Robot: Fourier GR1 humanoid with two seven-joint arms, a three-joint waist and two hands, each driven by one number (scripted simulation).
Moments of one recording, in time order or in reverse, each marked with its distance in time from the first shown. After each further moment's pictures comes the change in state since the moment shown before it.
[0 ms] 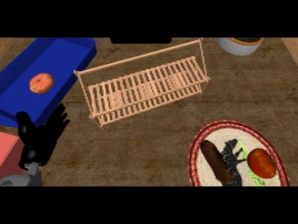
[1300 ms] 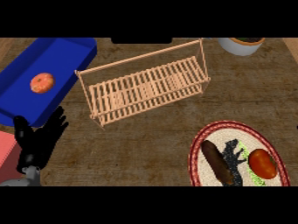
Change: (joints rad) left arm 0.034 -0.051 0.070 -0.029 -0.064 -0.065 0.011; right arm 0.041 0.255 0.056 -0.431 0.368 -0.157 0.476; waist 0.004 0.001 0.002
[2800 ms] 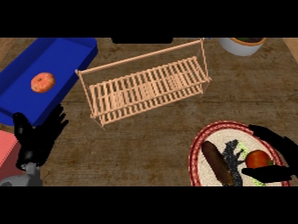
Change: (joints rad) left arm -0.028 -0.052 0.088 0.019 -0.068 -0.071 0.017; right arm -0.187 0.309 0.053 0.277 0.465 -0.008 -0.168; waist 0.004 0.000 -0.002
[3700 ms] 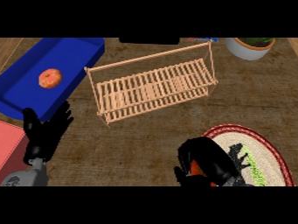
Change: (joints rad) left arm -0.035 -0.020 -0.017 0.015 -0.034 -0.004 0.015; right arm -0.120 0.198 0.541 -0.213 0.423 0.024 0.074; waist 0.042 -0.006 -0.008
